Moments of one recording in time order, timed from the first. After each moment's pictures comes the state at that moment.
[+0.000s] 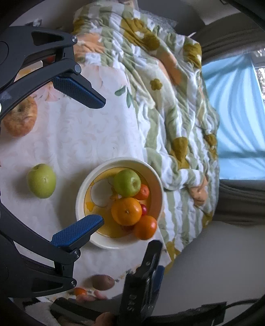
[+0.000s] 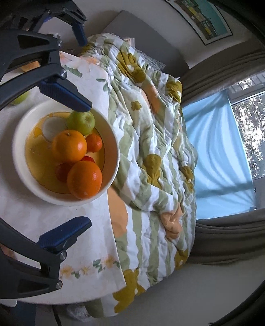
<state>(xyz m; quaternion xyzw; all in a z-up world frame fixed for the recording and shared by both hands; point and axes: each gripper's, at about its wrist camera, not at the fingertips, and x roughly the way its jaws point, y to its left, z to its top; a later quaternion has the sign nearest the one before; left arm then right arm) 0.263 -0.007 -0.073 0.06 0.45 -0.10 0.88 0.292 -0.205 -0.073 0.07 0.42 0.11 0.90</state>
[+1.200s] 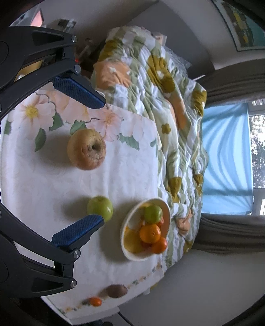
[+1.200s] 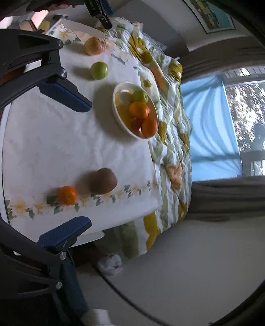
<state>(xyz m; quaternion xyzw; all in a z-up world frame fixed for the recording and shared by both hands) 0.124 0.059 -0.082 0.02 0.39 0.02 0.92 0.079 -0.290 -0.077 0.05 0.39 -0.01 0.92</state>
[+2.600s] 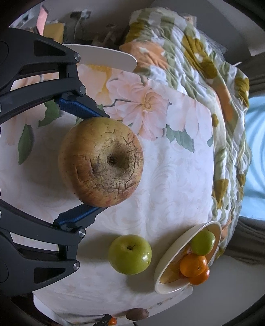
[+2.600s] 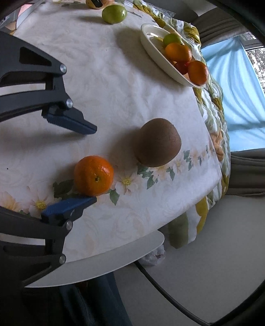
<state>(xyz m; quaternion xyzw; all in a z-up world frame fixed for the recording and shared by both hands) 0.180 0.091 -0.182 0.00 0.52 0.00 0.85 0.121 -0.313 -0.182 0.06 0.50 -0.09 0.86</state>
